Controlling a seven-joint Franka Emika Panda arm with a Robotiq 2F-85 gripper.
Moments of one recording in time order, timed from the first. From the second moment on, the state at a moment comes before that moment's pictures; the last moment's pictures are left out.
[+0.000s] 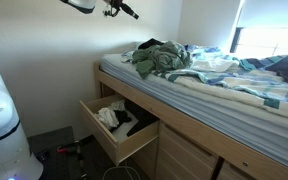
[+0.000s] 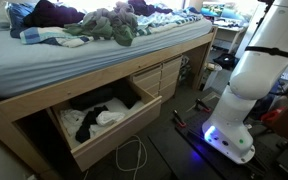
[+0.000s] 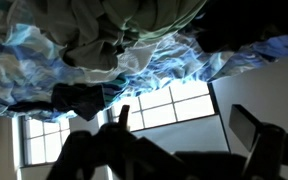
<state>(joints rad) 0.29 -0.05 0.28 -1.66 -0.90 2.27 1.37</state>
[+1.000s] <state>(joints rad) 0.33 -0.11 0.34 -1.66 -0.18 2.21 0.78</state>
